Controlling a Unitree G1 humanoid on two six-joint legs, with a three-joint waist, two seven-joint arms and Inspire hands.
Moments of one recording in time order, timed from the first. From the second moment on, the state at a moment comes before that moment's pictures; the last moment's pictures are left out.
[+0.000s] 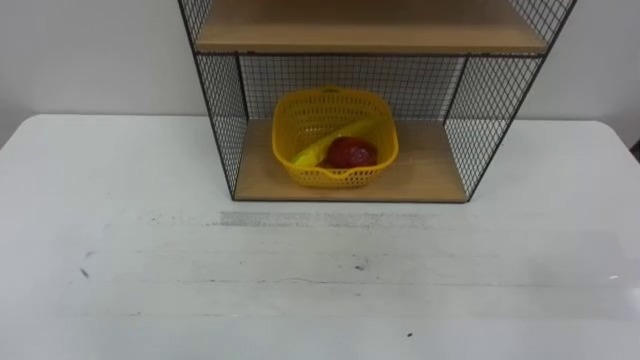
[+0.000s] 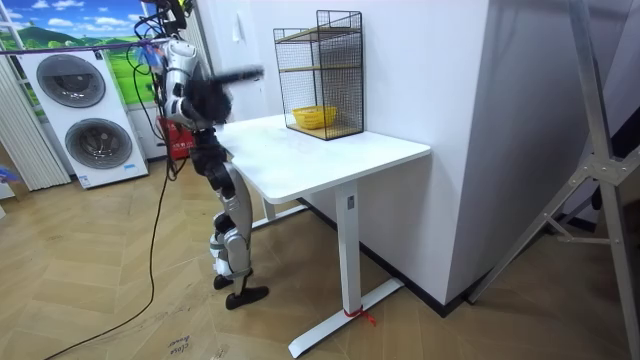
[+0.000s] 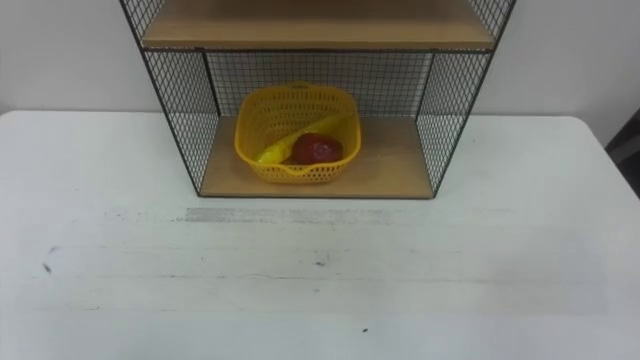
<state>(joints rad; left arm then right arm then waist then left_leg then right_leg) 0.45 0.41 1.04 0.10 -0.75 -0.20 0.91 0.44 -0.42 -1.04 0.02 0.84 -0.15 -0.89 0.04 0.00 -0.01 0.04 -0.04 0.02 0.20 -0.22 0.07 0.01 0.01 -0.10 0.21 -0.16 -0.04</state>
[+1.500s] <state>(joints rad) 0.20 0.17 0.07 1.12 0.31 0.13 0.20 0.08 -0.20 0.03 1.30 0.10 0.08 -0.06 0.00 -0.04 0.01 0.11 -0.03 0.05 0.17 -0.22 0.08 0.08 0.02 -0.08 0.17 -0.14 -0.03</state>
